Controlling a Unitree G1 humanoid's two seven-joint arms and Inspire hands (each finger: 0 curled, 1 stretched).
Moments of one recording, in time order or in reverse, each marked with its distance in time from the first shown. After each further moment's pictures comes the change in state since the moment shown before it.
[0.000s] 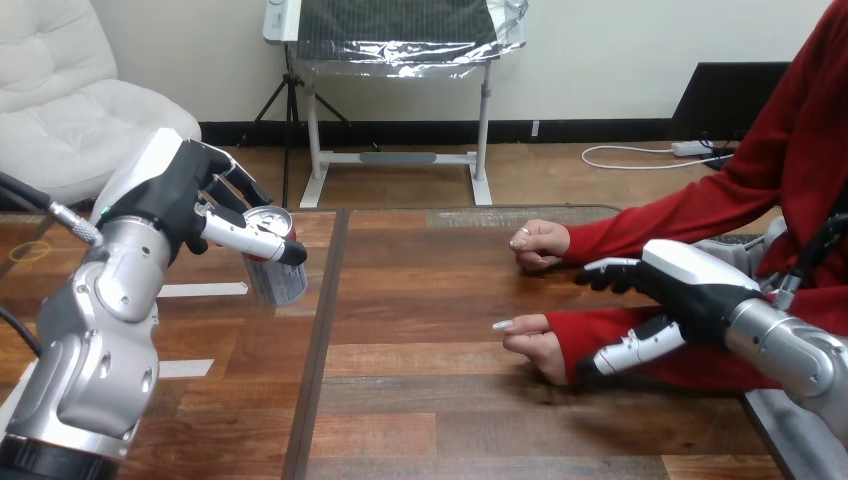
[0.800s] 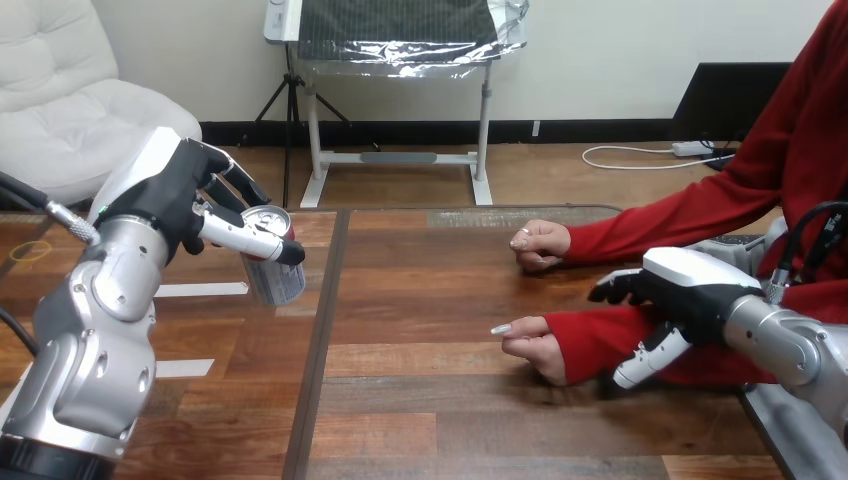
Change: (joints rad) left arm 0.000 0.007 0.000 0.000 -0.005 -0.003 -0.004; right arm -0.049 0.008 0.069 0.046 -0.030 0.083 -0.001
